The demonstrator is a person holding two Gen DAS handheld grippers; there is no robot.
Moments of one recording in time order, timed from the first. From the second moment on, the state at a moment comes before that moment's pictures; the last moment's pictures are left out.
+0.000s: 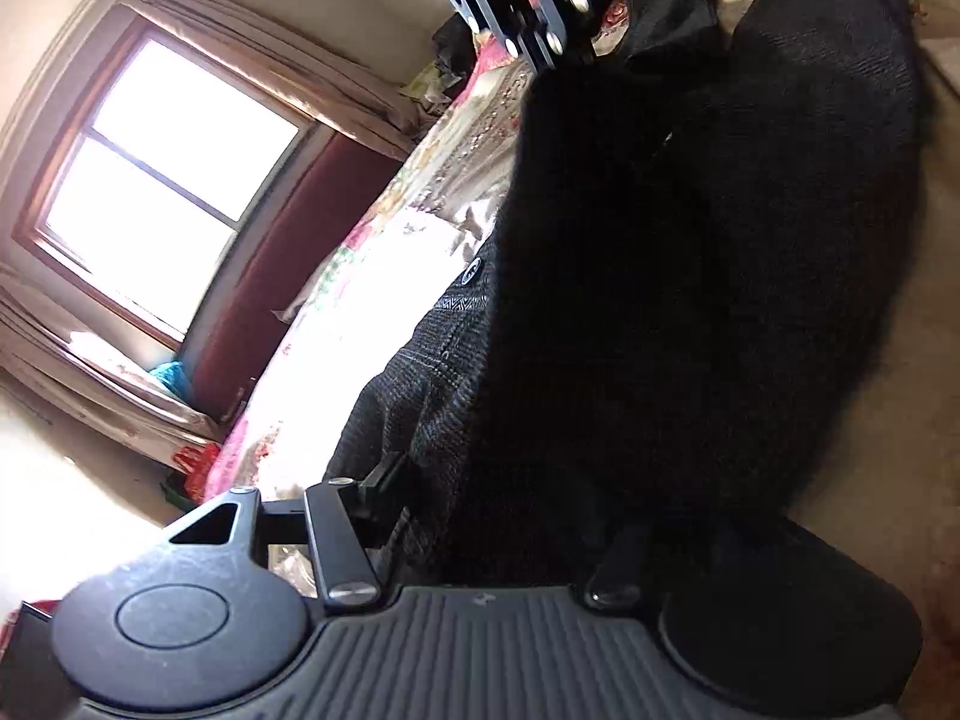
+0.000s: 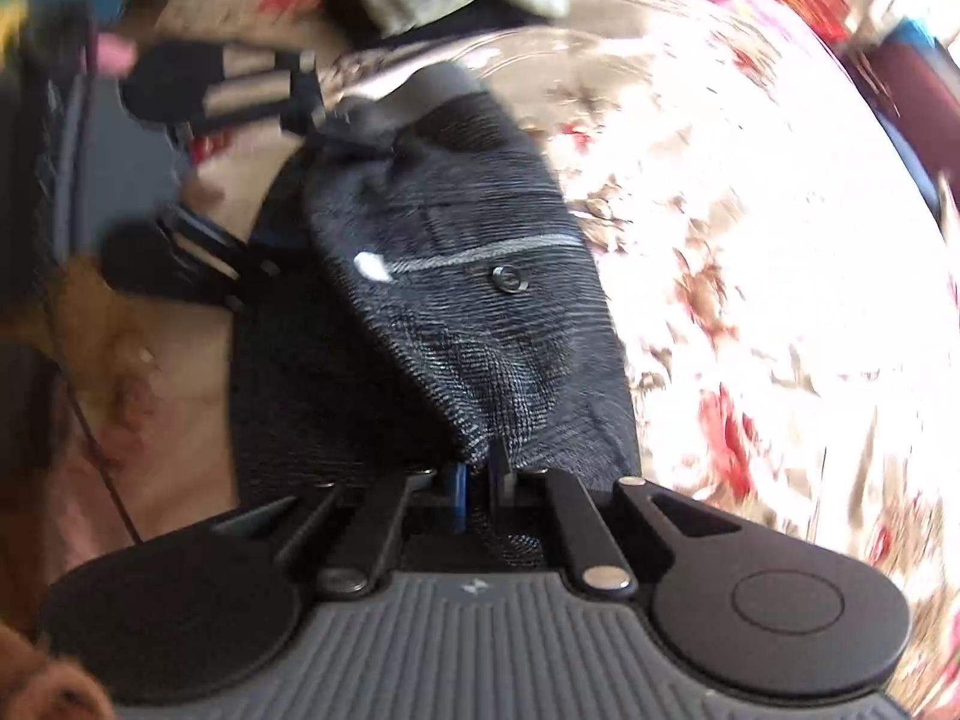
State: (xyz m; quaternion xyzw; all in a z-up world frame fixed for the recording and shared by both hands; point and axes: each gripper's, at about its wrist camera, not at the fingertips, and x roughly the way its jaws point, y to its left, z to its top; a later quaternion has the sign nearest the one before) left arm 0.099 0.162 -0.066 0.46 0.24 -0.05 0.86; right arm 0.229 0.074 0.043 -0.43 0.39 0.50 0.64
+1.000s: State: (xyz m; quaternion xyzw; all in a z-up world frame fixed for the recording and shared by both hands) left arm 0.112 0.265 -0.068 0.49 0.34 0.14 0.79; right arm 0.152 0.082 0.010 -0.26 0.49 0.48 0.68
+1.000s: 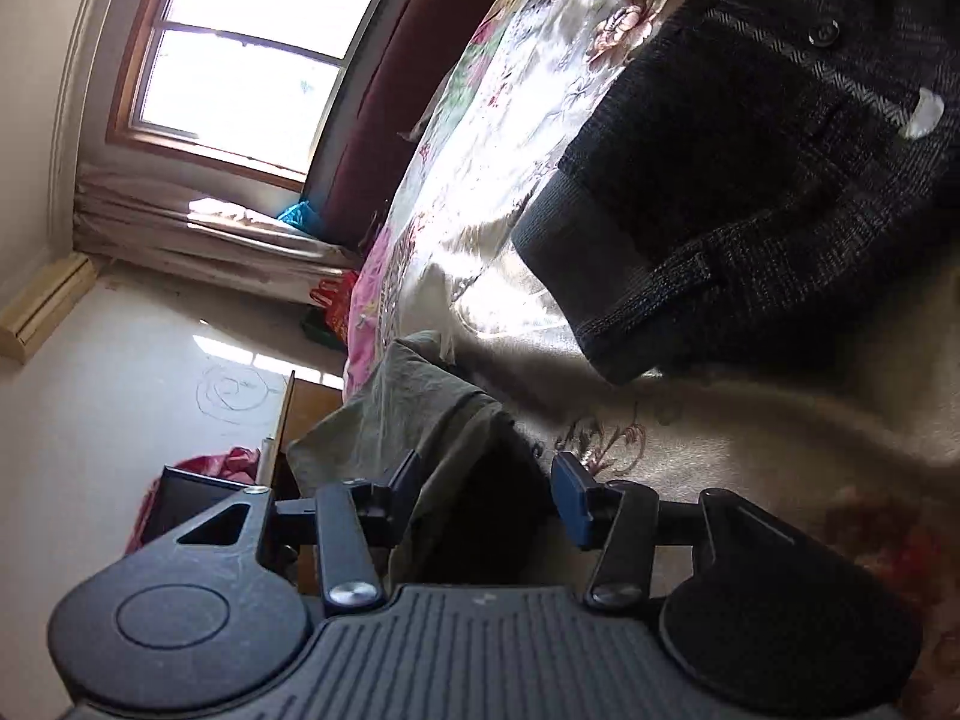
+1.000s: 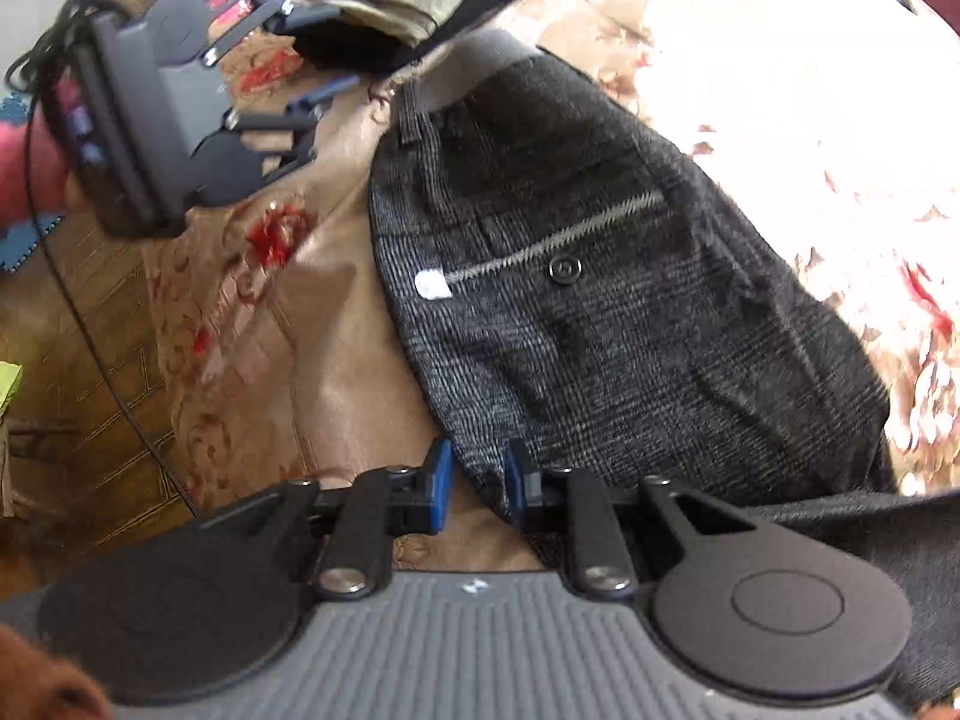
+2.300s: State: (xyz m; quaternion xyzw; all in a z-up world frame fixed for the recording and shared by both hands) left arm 0.205 -0.020 -0.039 0.30 0.33 -0.18 0.88; right arm 0.523 -0.194 -0.044 0.04 0.61 -0.10 0.79
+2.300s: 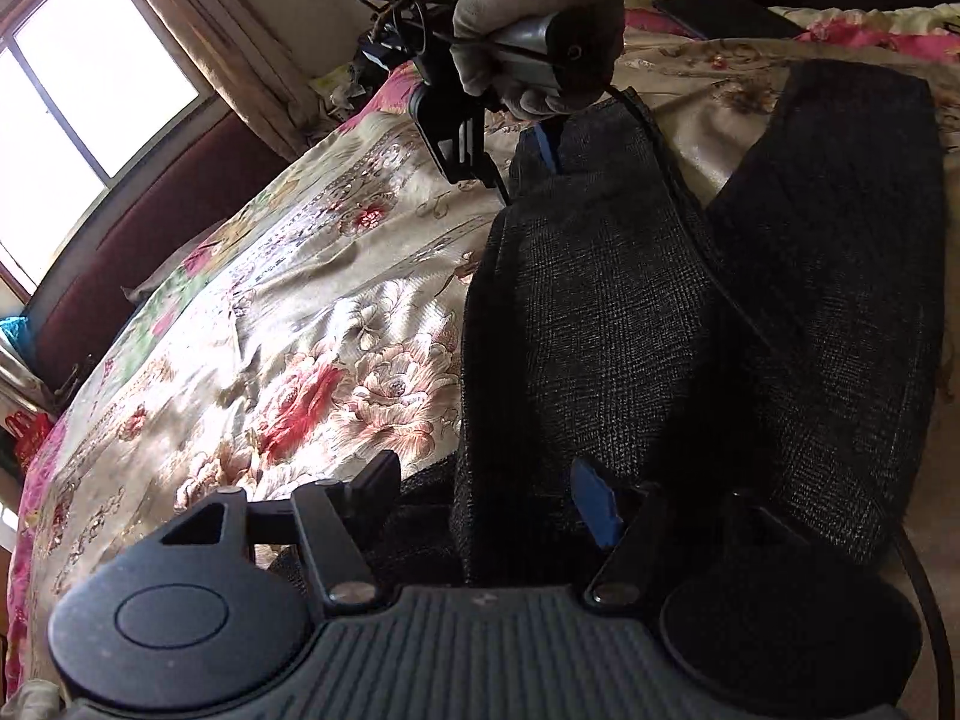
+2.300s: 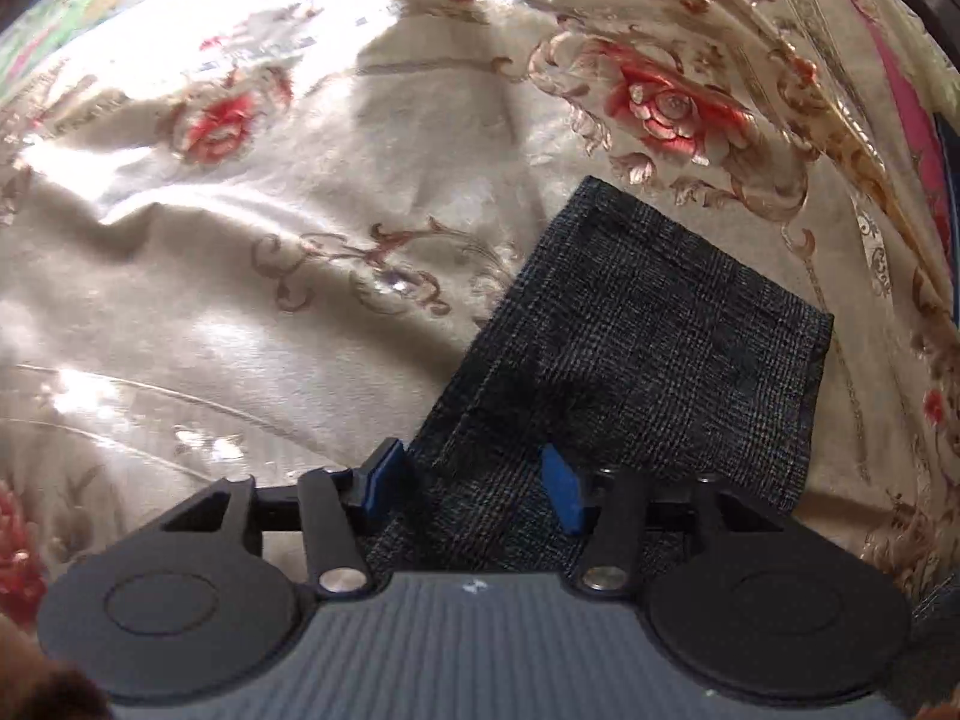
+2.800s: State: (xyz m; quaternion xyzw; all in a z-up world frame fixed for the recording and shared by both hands) left arm 0.204 -0.005 -0.044 0.29 0.34 -0.19 0.87; right arm 0.492 -0.234 -0.015 0.06 0.58 -0.07 0.81
